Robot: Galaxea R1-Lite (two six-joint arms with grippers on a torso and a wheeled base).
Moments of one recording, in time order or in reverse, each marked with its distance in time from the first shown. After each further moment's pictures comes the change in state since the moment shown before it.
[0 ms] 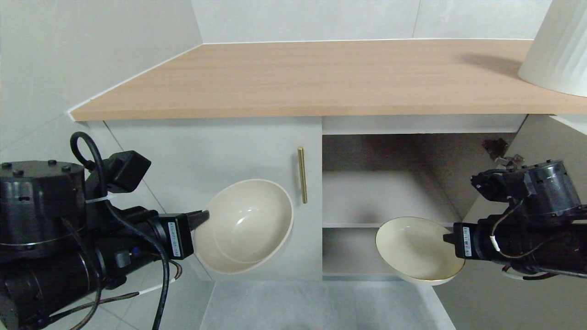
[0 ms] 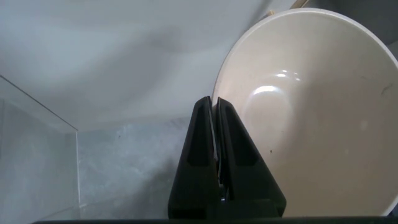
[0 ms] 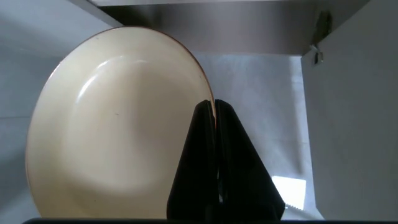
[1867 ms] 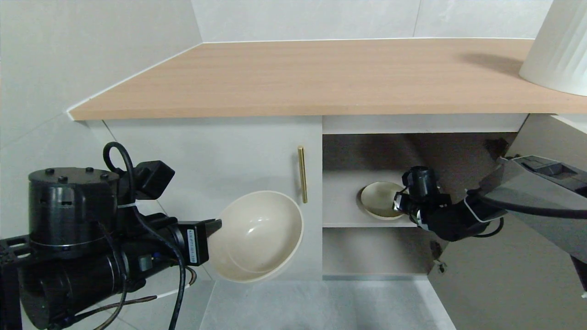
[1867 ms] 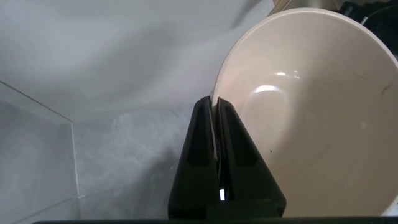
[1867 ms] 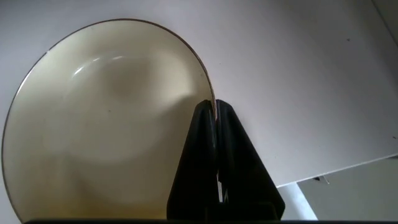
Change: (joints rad) left arm -0.030 0.066 0.001 -0.005 0.000 -0.002; right arm -0.107 0.810 -0.556 -0.448 -0.339 0.042
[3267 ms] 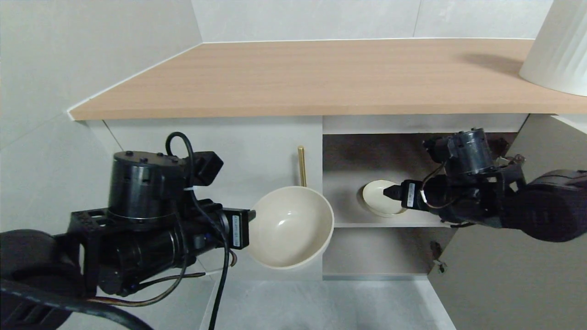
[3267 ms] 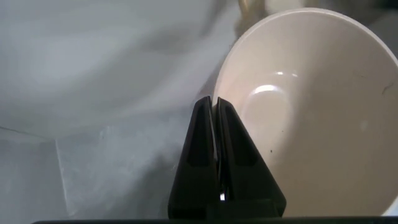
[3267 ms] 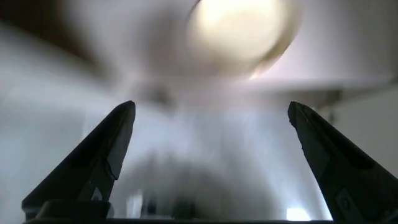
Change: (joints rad) left arm -0.093 0.181 -0.144 -0.004 0.020 0.016; right arm 0.213 -0.592 0.234 0.420 0.172 0.023
